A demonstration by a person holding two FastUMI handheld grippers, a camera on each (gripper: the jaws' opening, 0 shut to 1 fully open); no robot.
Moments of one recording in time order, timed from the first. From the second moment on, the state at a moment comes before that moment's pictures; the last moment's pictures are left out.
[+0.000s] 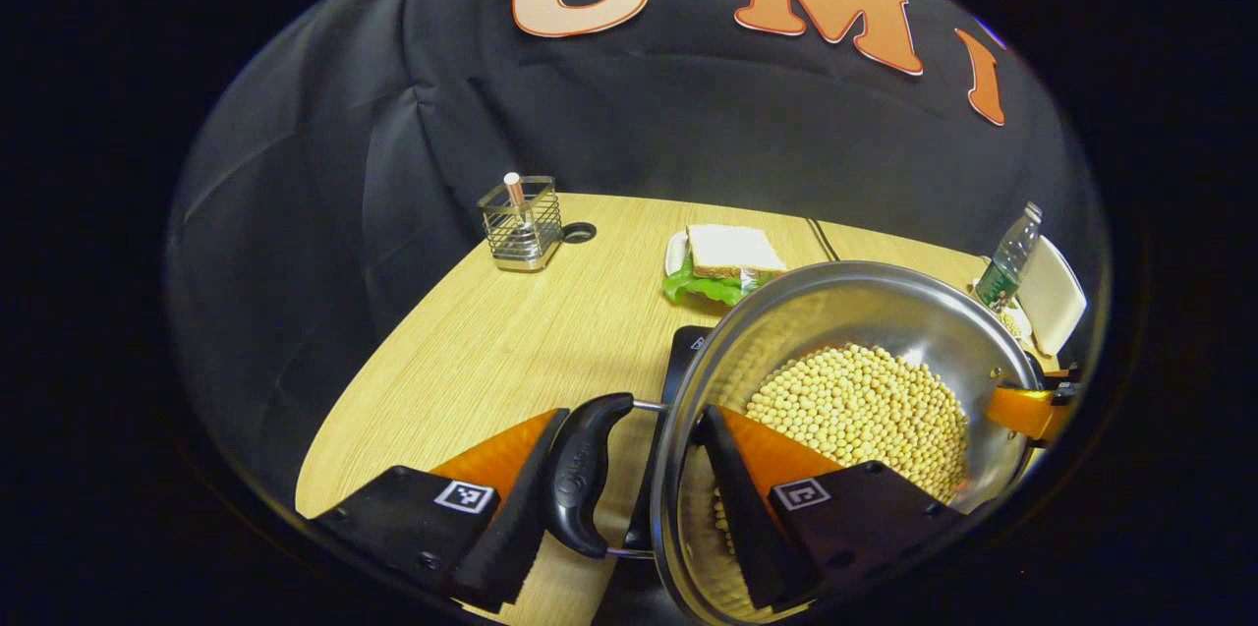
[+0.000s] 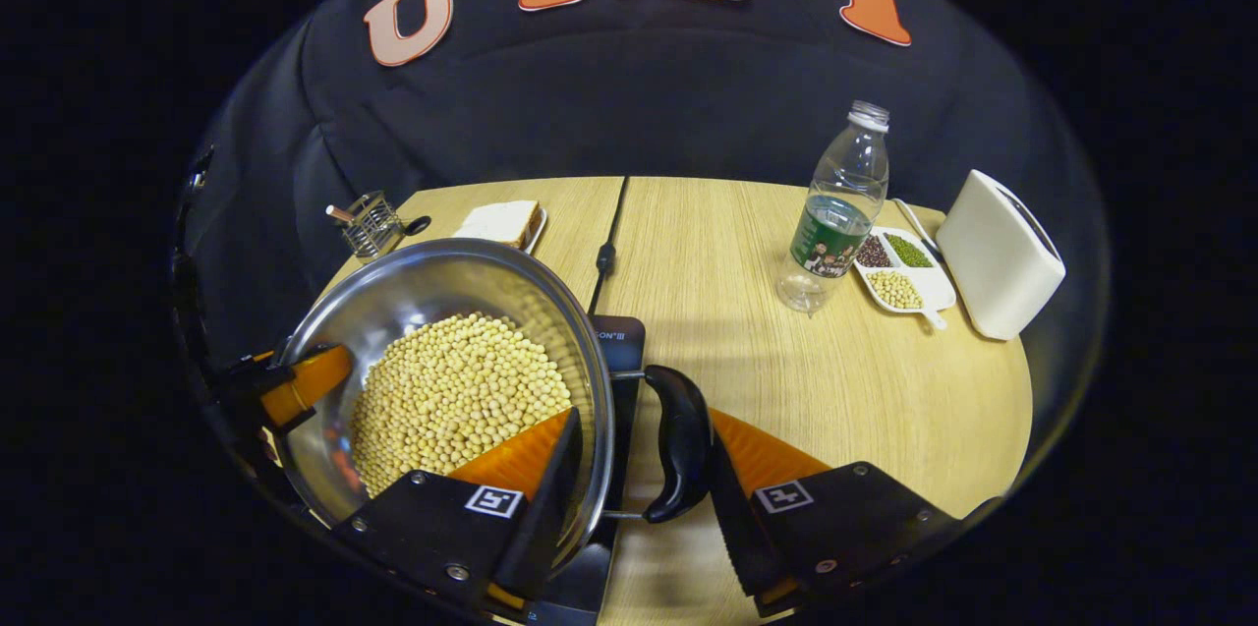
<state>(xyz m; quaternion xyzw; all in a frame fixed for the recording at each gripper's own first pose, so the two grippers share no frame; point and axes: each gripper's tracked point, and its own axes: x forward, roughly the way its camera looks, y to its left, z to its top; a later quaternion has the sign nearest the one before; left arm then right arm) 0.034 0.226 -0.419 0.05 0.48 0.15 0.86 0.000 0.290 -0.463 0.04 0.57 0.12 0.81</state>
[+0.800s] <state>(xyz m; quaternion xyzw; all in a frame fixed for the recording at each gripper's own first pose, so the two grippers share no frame) 0.043 0.228 -0.385 0.06 0.43 0.17 0.89 0.009 0.243 -0.363 0.02 0.45 0.16 0.88</state>
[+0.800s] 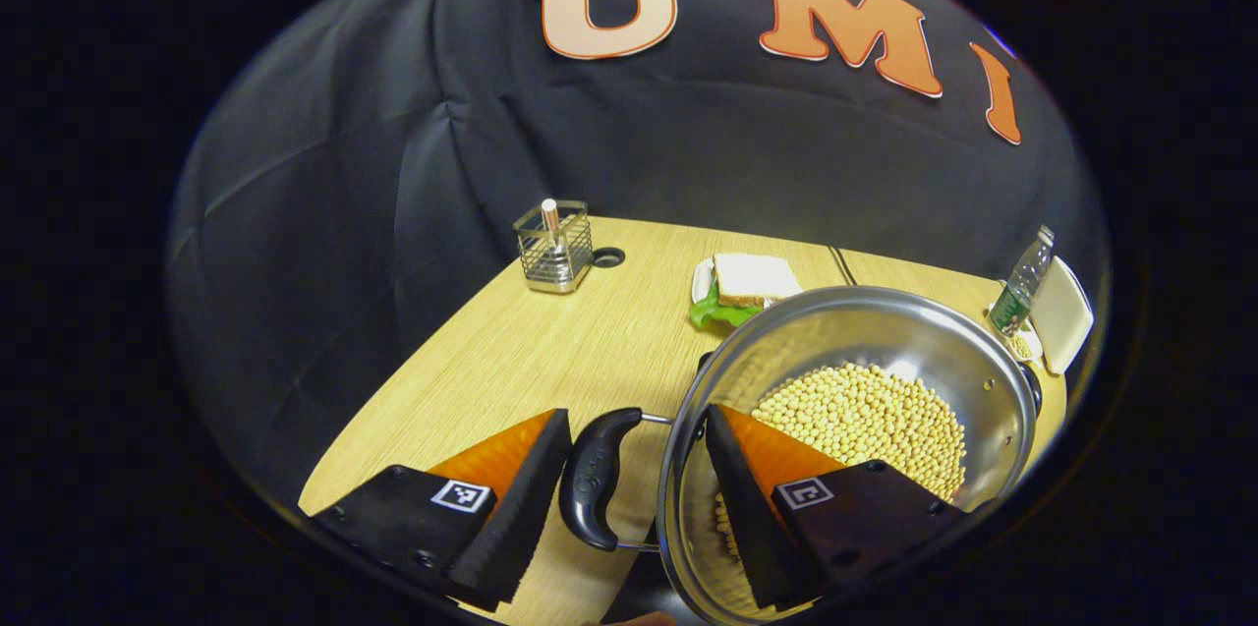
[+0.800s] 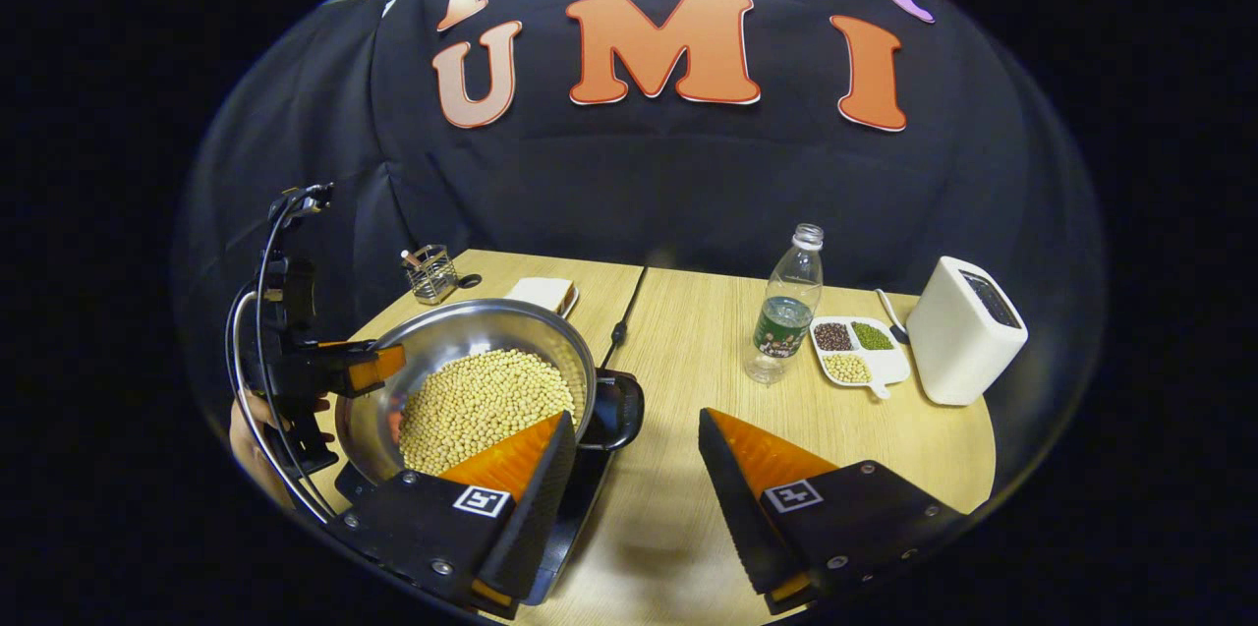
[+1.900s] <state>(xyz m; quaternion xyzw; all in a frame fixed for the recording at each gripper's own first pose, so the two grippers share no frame) 0.062 0.053 -0.076 0.09 0.07 0.07 0.99 0.039 0.116 -0.160 0.03 0.17 0.11 0.98</state>
